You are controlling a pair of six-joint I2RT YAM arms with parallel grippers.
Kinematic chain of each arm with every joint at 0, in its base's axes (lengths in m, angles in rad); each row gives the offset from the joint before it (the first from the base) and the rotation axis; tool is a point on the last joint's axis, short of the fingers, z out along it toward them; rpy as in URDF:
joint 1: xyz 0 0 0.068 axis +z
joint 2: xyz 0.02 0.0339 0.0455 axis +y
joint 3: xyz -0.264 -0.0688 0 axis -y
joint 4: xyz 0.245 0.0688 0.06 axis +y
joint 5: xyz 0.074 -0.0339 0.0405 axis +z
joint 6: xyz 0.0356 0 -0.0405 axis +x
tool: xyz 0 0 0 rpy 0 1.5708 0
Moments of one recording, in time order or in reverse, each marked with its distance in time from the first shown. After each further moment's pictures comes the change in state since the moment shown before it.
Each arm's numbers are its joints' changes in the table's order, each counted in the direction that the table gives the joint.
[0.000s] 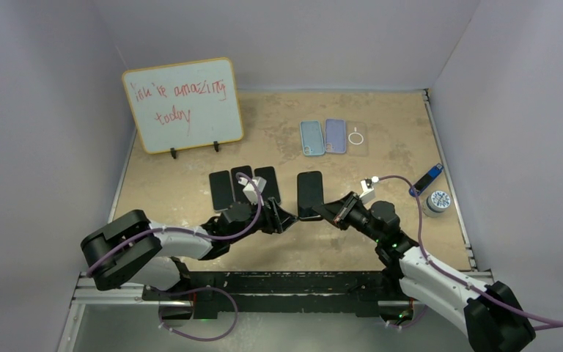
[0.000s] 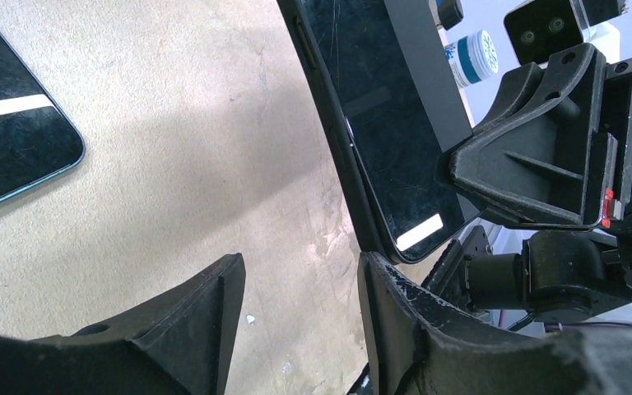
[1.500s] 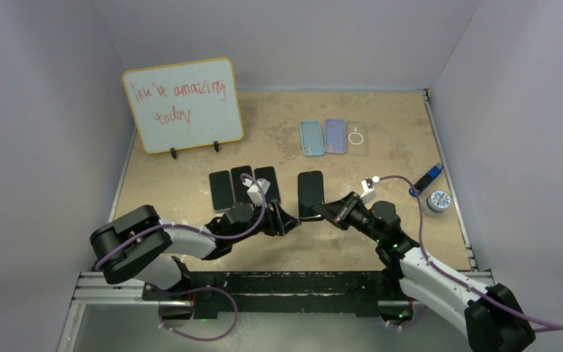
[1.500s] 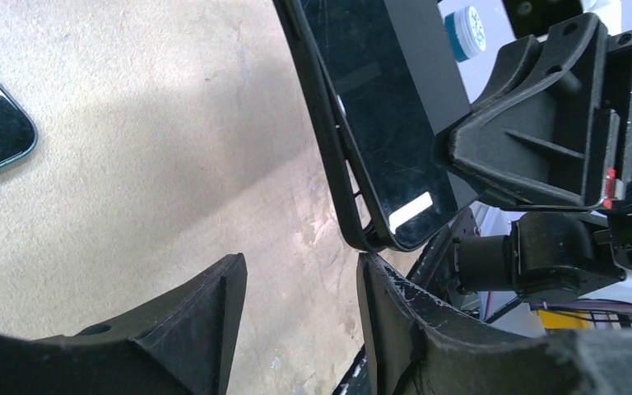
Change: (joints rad) left arm -0.002 0.066 0.000 -0.076 -0.056 -0.016; right arm -0.005 -0.015 0.000 0.015 0.005 -0.007
